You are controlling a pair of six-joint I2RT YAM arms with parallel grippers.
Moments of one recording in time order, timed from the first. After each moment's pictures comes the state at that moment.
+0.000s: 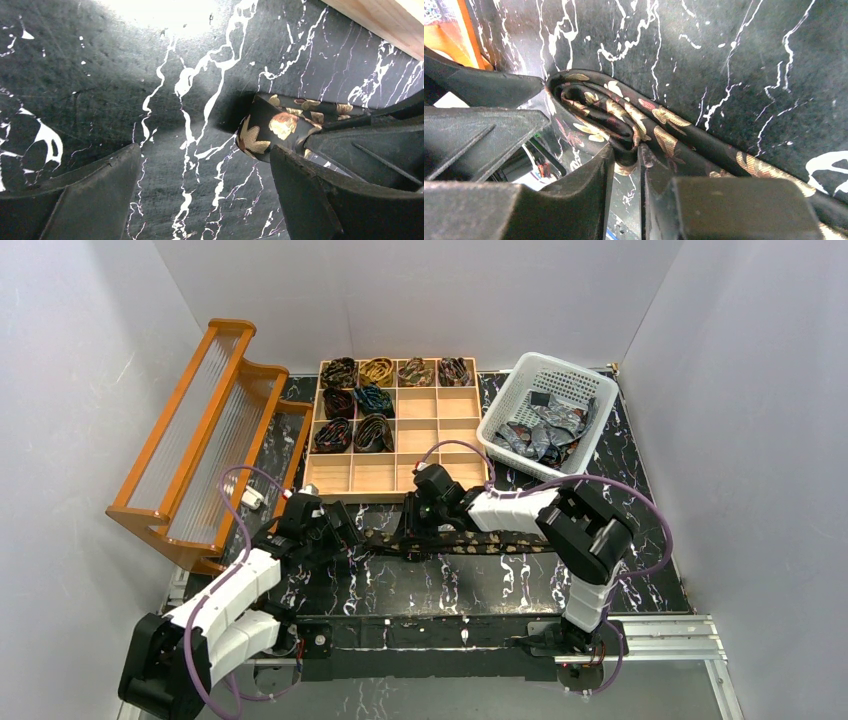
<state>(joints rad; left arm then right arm) -0.37 0.95 0.41 -0.41 0.06 -0.78 0.91 1.79 0.97 -0.02 -0.30 0.93</state>
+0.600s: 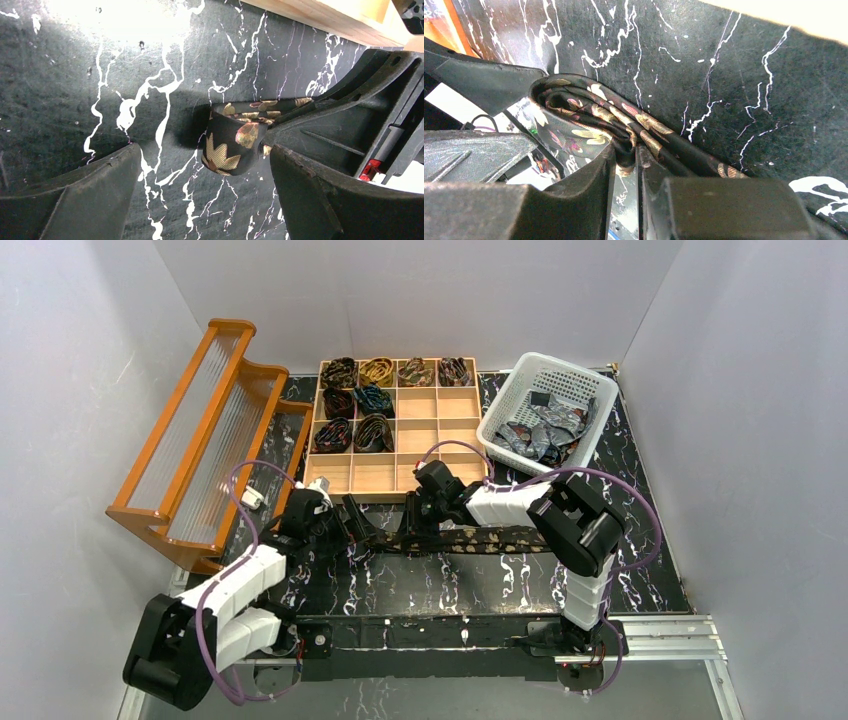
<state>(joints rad) -0.37 1.04 0.37 -0.15 0.19 -0.75 0.87 1.86 1.01 -0.05 -0.38 0.90</state>
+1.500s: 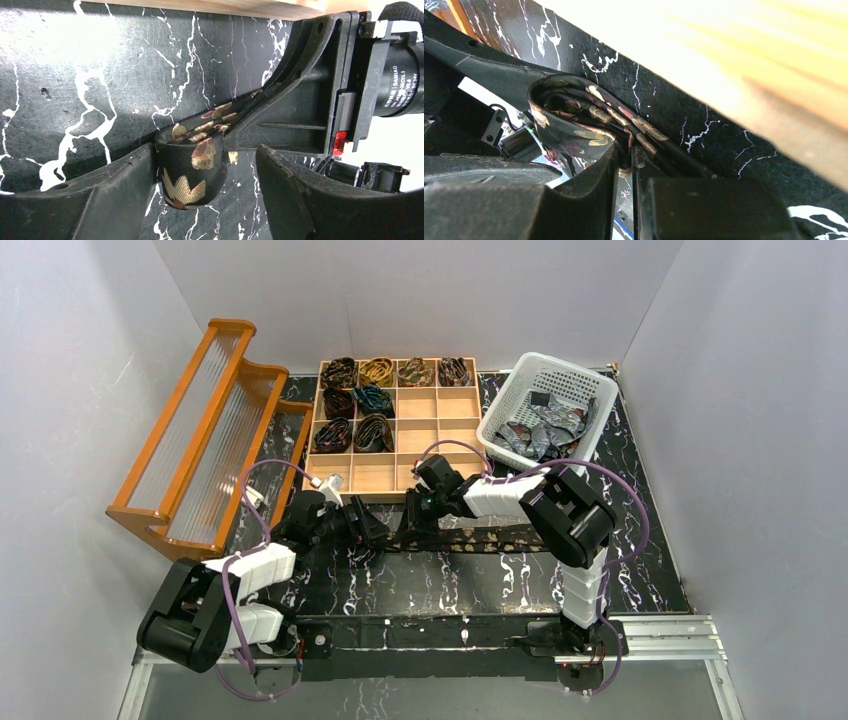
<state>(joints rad) -0.36 1.23 0.29 0.29 0.42 -0.72 0.83 1.93 1.07 -0.09 -0.49 0.88</state>
